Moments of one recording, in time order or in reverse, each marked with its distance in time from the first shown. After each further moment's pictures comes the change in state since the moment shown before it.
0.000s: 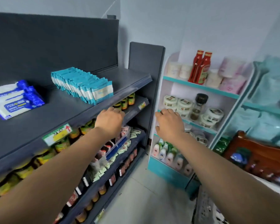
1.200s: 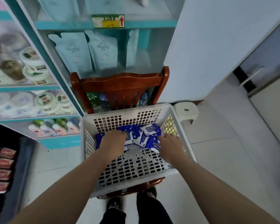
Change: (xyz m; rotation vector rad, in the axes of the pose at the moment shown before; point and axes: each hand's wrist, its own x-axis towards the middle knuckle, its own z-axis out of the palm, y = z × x) left_hand 0.028 0.619 0.137 -0.187 -0.466 0.848; right_hand -0.404 0.417 0.187 0.085 -0.705 0.816
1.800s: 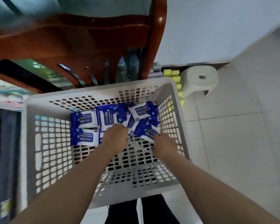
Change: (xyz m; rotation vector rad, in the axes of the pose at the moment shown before) left_hand 0.145 0.079 0.119 -0.187 -0.279 -0.086; right_hand 0.123 0.075 0.157 0.202 -0.334 -0.063
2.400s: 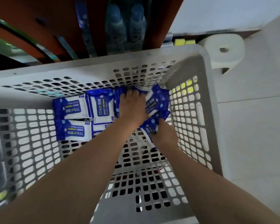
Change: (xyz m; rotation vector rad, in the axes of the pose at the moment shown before) left_hand 0.127 0.019 0.032 0.018 0.136 -0.084; right_hand 0.095 -0.007 0.079 0.409 0.101 0.302
